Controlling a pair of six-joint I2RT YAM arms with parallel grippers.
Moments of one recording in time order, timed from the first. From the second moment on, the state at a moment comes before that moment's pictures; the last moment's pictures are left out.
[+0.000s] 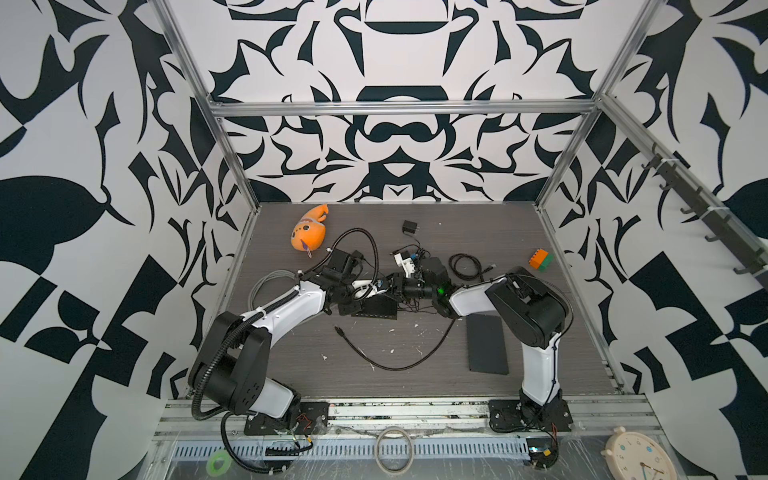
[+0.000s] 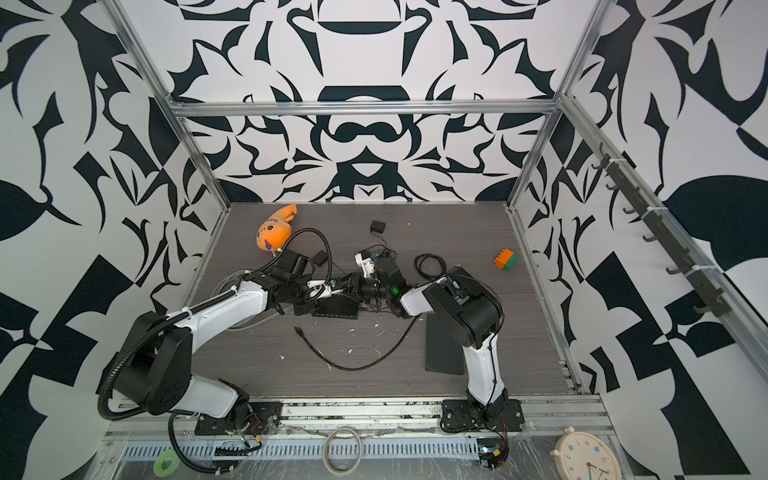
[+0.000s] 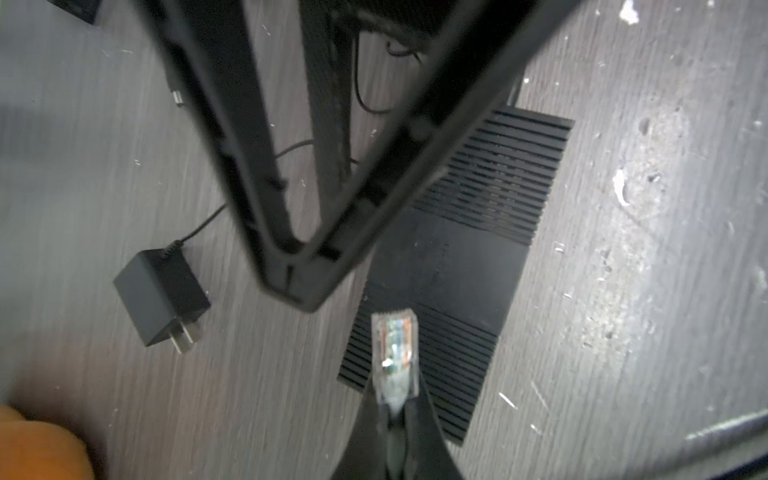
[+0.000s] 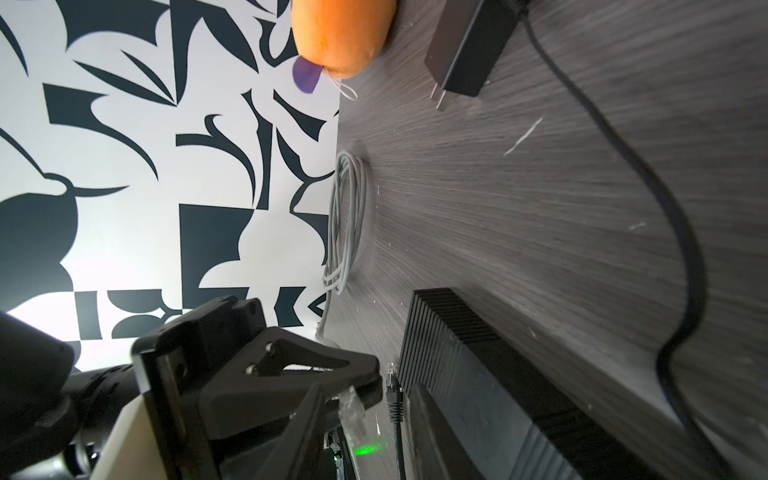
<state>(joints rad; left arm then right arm) -0.48 1.47 0.88 -0.45 0.19 0.92 0.66 1.99 0.90 0.77 -0.68 1.17</state>
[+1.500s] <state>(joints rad) -0.52 1.41 0.78 -0.26 0.10 0.96 0.73 2.08 0.84 1.07 -0.53 1.53</state>
